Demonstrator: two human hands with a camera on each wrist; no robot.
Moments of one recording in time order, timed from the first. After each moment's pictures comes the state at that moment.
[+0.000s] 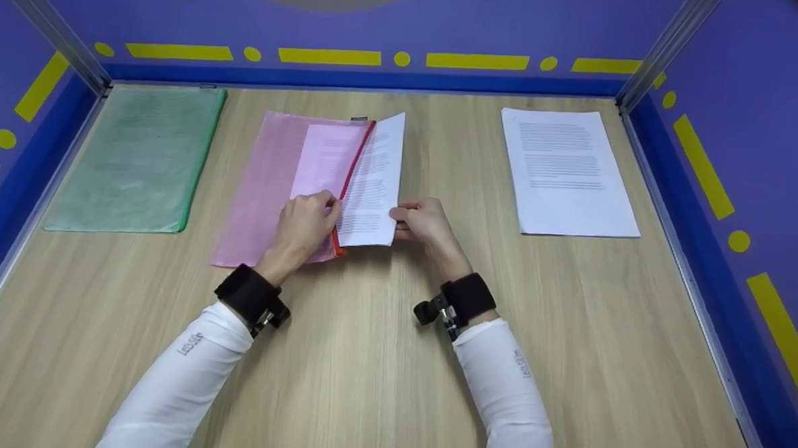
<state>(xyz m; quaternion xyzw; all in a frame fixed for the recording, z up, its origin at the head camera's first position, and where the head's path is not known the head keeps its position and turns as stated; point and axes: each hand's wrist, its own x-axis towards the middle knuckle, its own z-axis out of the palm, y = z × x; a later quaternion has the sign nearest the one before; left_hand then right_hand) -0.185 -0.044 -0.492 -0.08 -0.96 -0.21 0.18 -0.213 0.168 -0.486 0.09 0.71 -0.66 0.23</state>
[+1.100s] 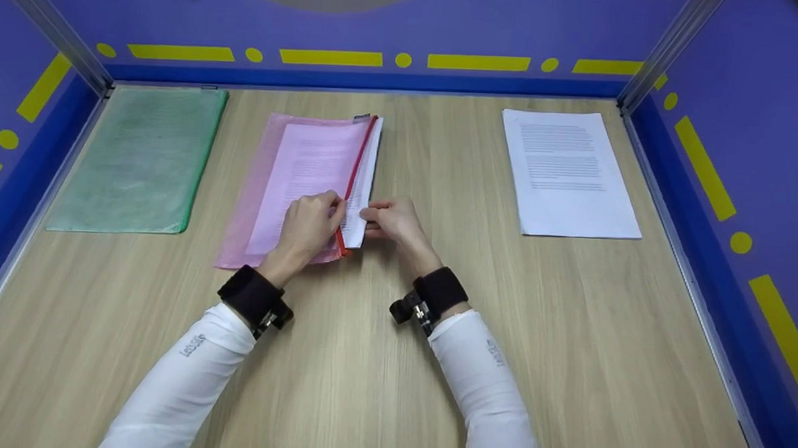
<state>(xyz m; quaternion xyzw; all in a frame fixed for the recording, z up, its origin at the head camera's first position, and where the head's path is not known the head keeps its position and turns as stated) -0.184 -0.040 -0.489 -0.10 -0.96 -0.21 0.17 -0.215 0.122 -0.489 0.08 0.72 -0.65 0.24</state>
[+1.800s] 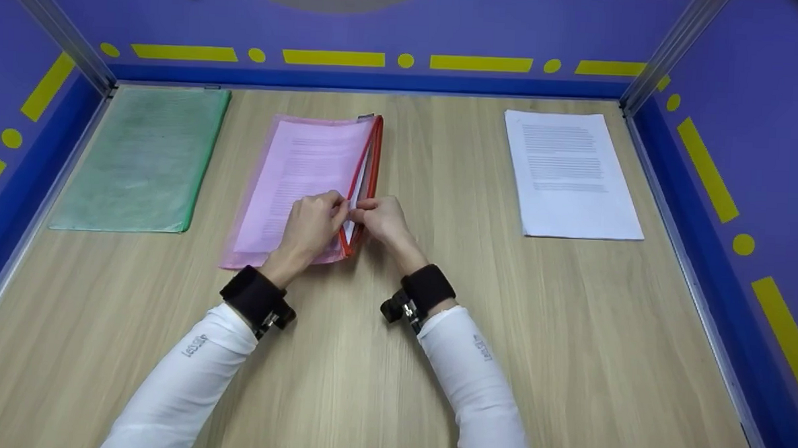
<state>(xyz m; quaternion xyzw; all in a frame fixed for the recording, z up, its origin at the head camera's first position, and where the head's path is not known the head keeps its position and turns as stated) -0.183 -0.039 -0.485 -0.10 -0.95 -0.24 0.15 -0.217 0.105 -0.493 0.01 0.81 -0.55 0.20</state>
